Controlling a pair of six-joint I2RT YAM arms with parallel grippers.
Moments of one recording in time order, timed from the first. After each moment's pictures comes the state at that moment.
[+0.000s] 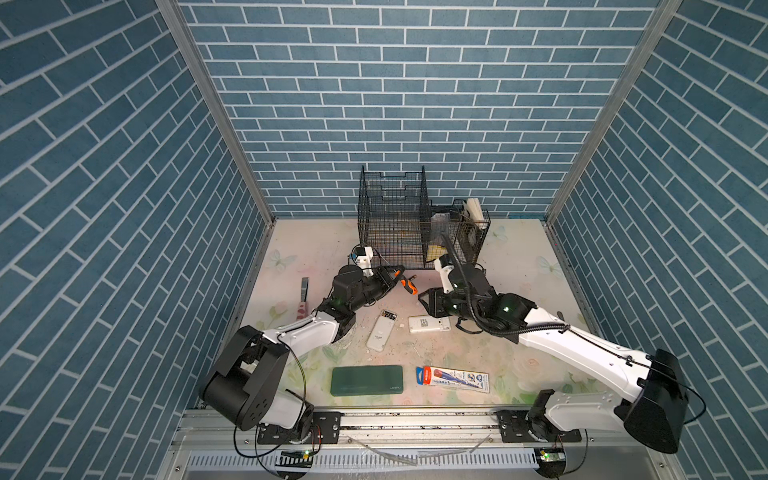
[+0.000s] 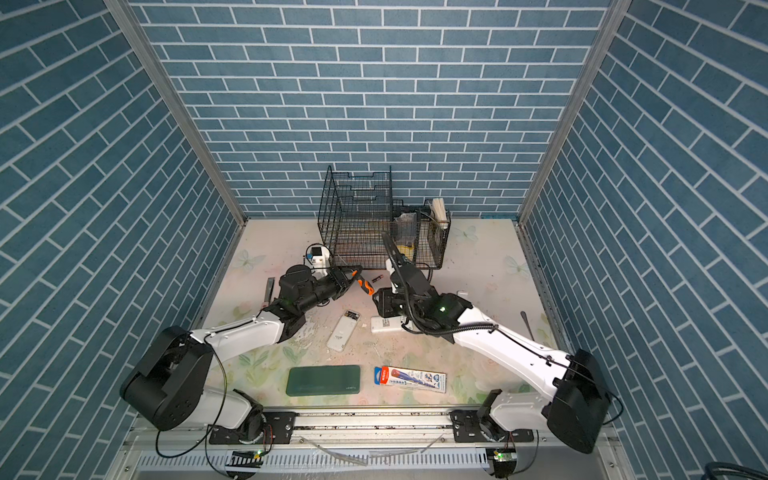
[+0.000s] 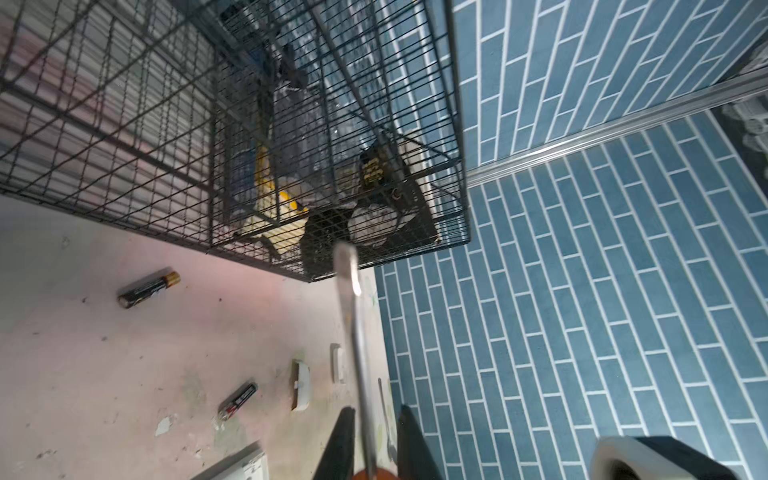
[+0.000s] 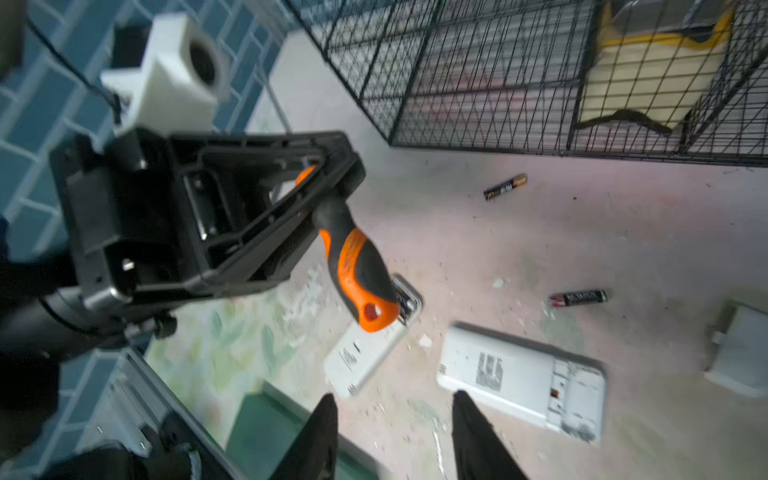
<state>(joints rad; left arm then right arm) -0.52 1.45 0.66 0.68 0.34 -1.18 0.89 1.25 0.94 -0.28 0.00 0.67</state>
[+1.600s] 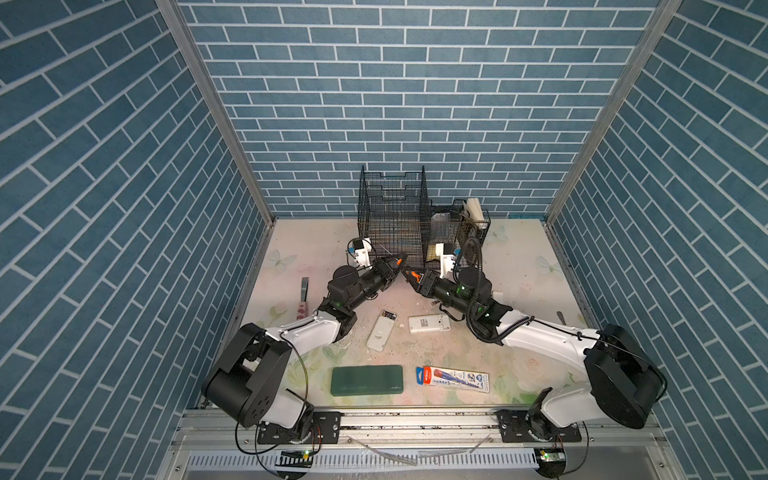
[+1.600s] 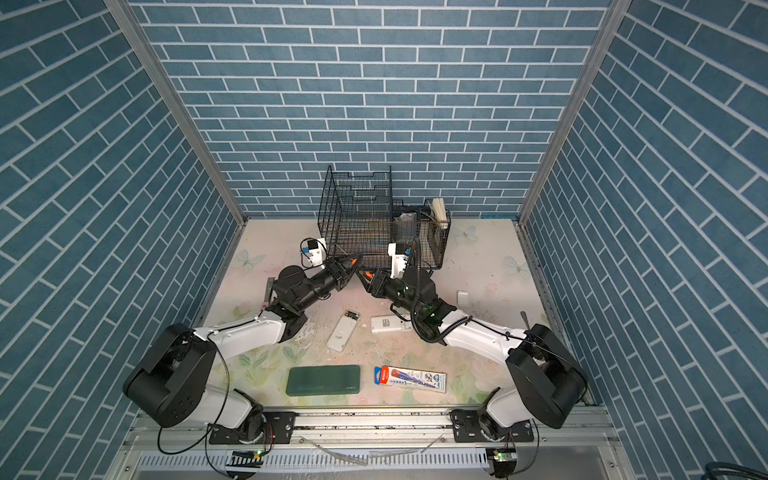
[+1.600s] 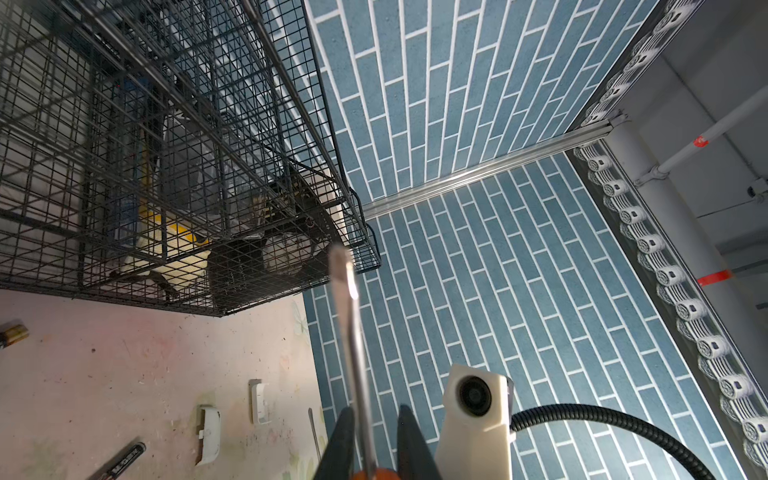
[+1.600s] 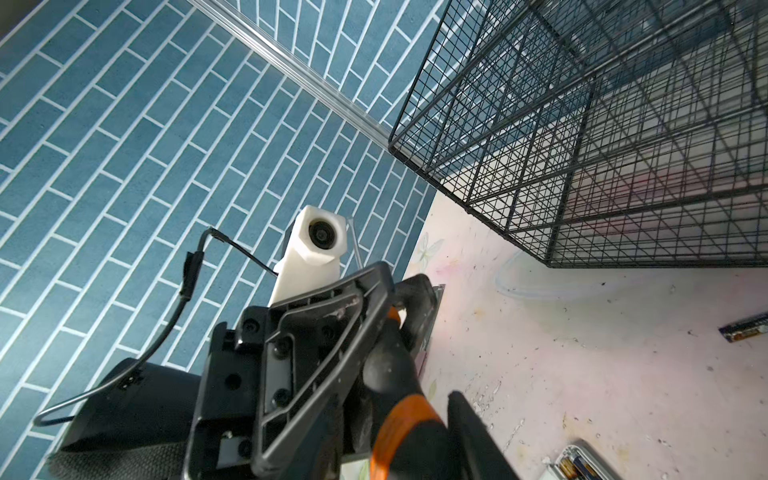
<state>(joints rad) -0.52 1.47 0.66 0.91 0.35 -1.30 0.82 1.45 0.79 0.58 -0.20 0.94</state>
